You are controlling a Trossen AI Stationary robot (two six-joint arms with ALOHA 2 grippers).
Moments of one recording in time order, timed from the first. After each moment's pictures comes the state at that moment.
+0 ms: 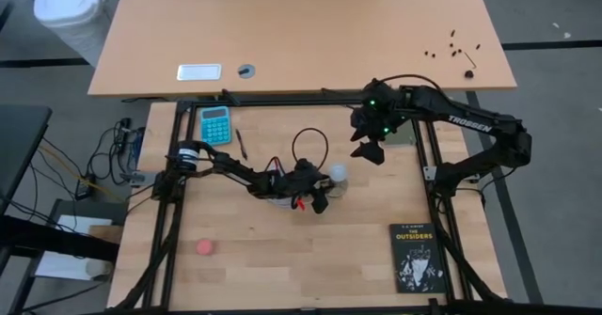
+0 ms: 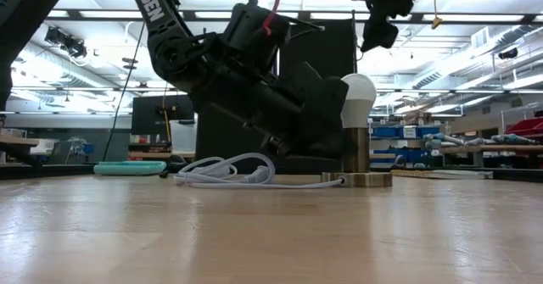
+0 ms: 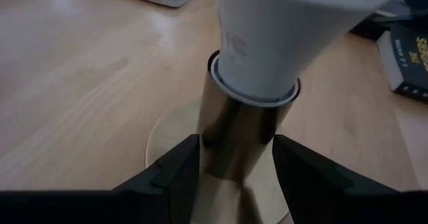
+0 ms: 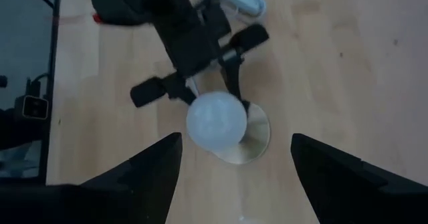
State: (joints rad) left arm -0.05 2.11 1.05 0.66 -0.32 -0.34; right arm -0.39 1.32 1.33 -1.02 -0.39 -0.08
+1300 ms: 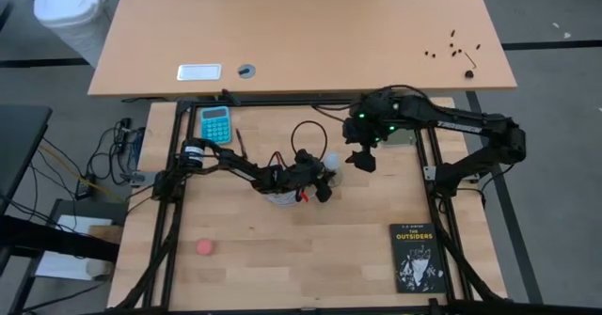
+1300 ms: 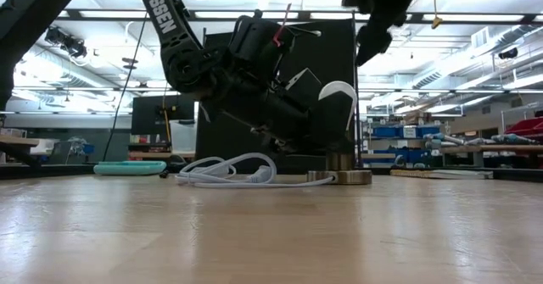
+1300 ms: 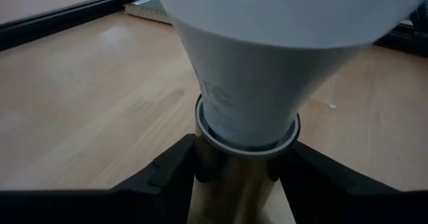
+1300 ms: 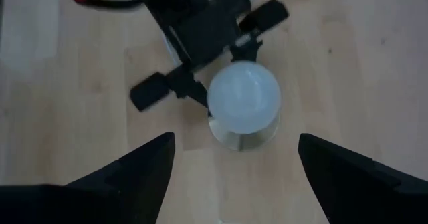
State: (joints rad) left arm 0.01 2.15 1.09 0.72 -0.42 -0.27; right arm -0.30 1.37 1.29 -0.96 -0.23 -0.09
